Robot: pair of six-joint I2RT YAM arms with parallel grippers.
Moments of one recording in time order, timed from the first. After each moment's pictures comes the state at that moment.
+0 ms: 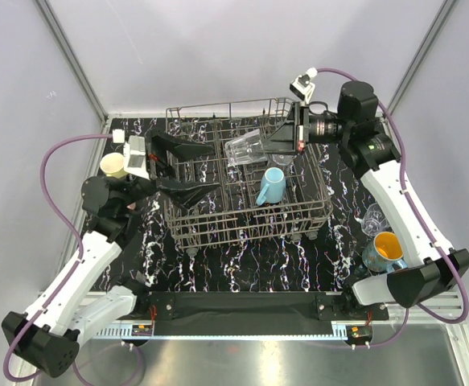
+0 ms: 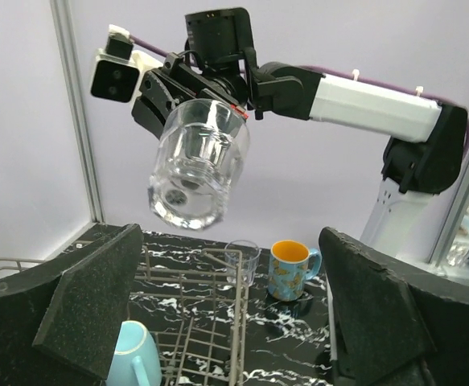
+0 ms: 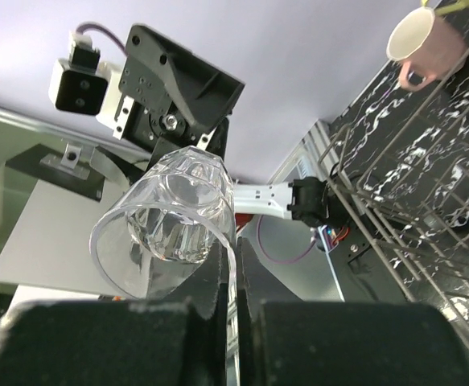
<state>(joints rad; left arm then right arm) -0.43 0.89 0.88 0.64 0.82 -0.53 0.36 1.39 1.60 -0.33 -1.11 0.92</state>
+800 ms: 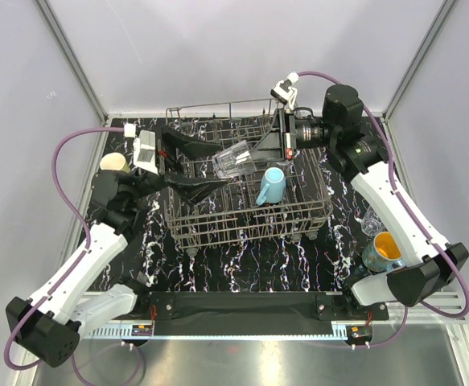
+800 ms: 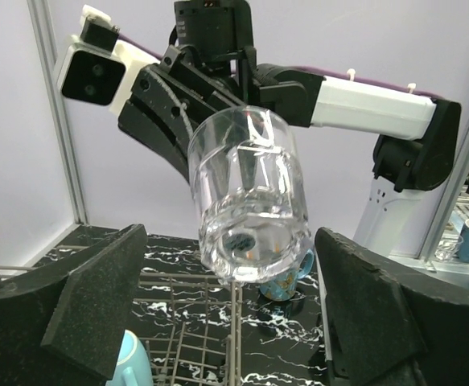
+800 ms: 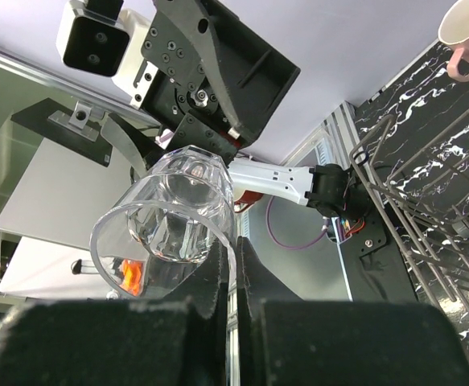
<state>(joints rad) -0.47 0.97 0.90 0.70 0.83 -0.53 0.47 1.41 1.58 -0.24 -1.14 0.93</state>
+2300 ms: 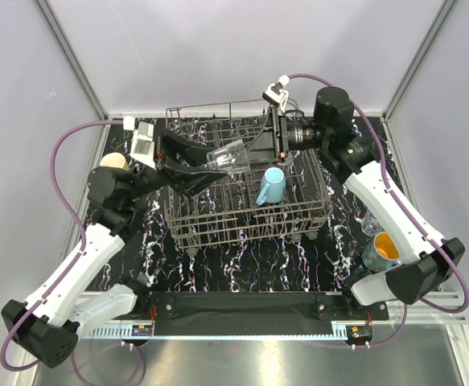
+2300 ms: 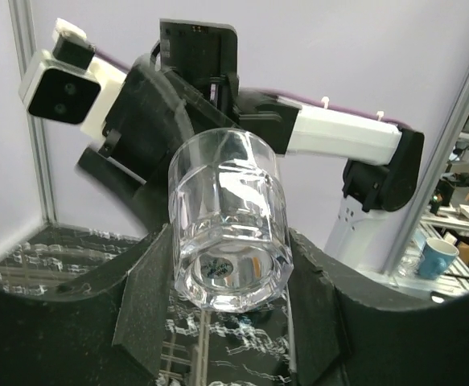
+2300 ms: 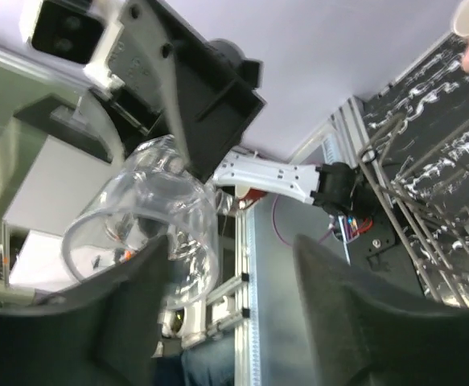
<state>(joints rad) -0.50 0.96 0.94 0.65 0.81 -0.63 0.51 1.42 1.55 -0.12 -1.13 1.00</state>
